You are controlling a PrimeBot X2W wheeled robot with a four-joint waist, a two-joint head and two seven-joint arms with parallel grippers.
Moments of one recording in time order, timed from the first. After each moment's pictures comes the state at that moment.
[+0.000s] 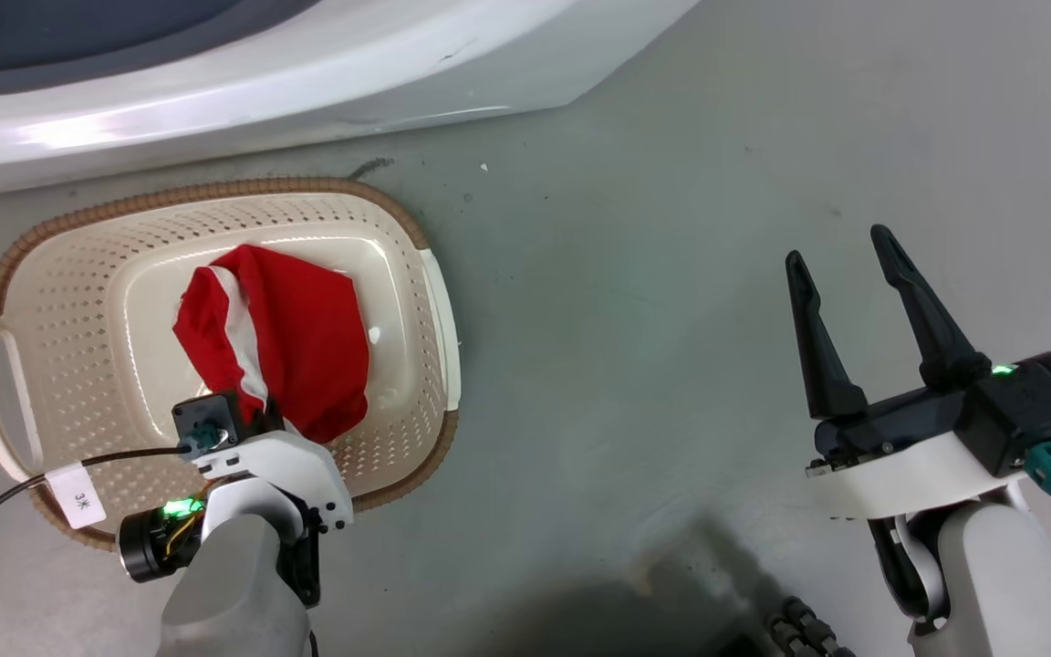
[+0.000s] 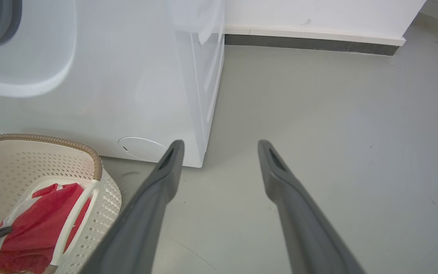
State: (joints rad) left arm -0.59 0.07 0.03 1.05 -0.24 0.11 -0.26; right arm -0.25 -0.10 0.13 0.00 0.08 0.13 -0.24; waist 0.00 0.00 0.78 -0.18
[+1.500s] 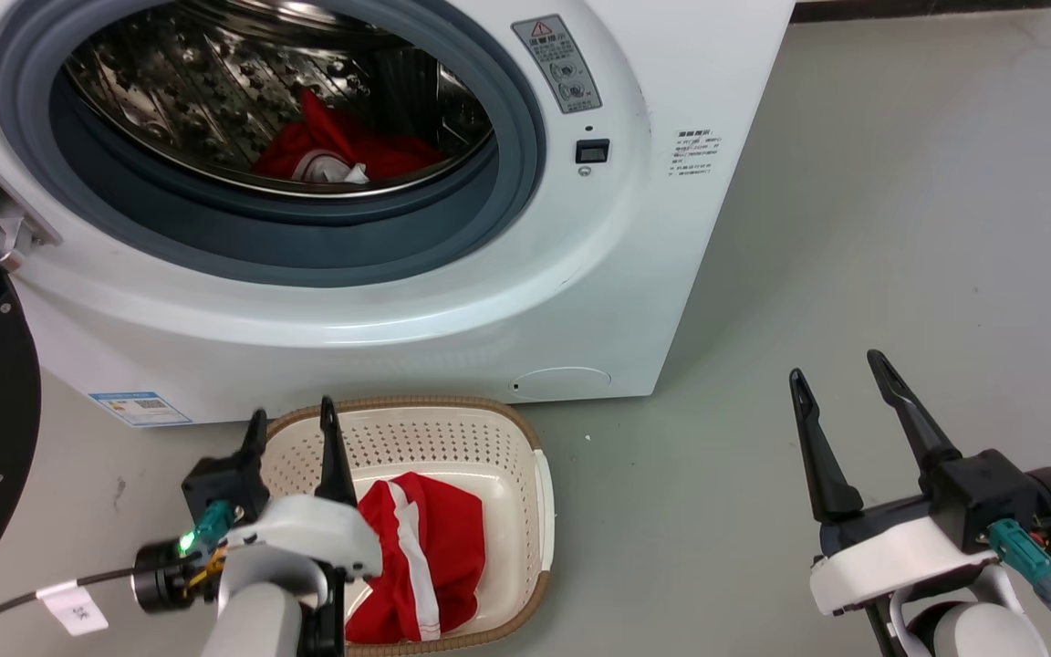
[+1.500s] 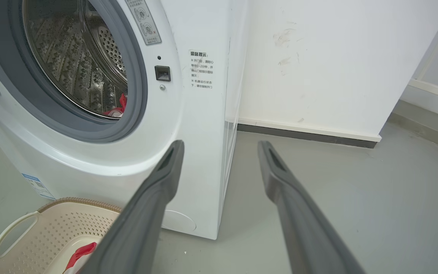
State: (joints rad) left arm -0.24 0.05 -0.06 0.47 -0.26 0.11 -0.26; right arm -0.07 -0.06 0.08 0.00 -0.01 0.13 -0.16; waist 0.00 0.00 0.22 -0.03
